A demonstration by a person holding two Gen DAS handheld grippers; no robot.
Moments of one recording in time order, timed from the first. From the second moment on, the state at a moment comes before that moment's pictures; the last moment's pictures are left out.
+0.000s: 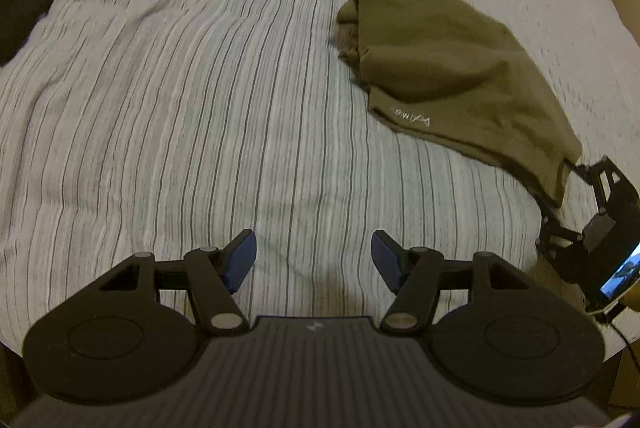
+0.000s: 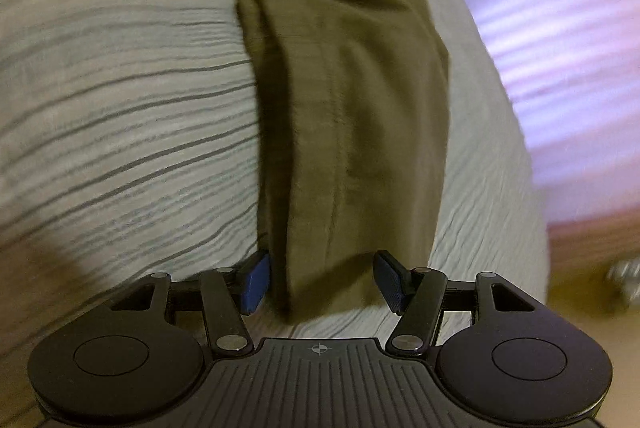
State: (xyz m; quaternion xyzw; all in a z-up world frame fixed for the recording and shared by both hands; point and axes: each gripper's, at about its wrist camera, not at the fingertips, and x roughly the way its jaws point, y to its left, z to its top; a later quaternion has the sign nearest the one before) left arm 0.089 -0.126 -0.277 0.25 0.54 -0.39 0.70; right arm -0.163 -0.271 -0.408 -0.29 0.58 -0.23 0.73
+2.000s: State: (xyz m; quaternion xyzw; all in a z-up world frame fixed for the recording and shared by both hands) left arm 0.121 -0.293 -0.374 -0.05 0.59 -0.29 0.75; right arm -0.340 -0.438 -0.320 -0.33 0.48 -0.19 0.79
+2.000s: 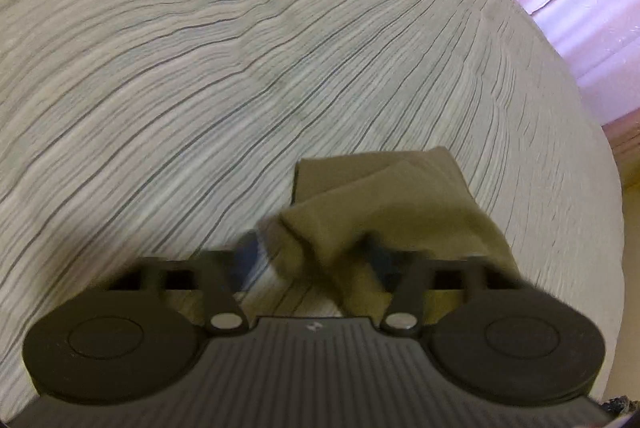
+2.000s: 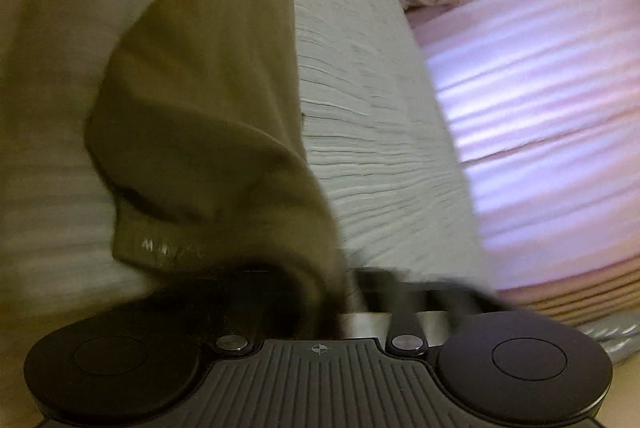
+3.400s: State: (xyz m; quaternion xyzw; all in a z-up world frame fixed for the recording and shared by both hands) left arm 0.153 -0.292 -0.315 0.04 0.59 -0.34 0.73; right arm -0.506 -0.572 -0.319 0.66 0.10 -0.53 0.52
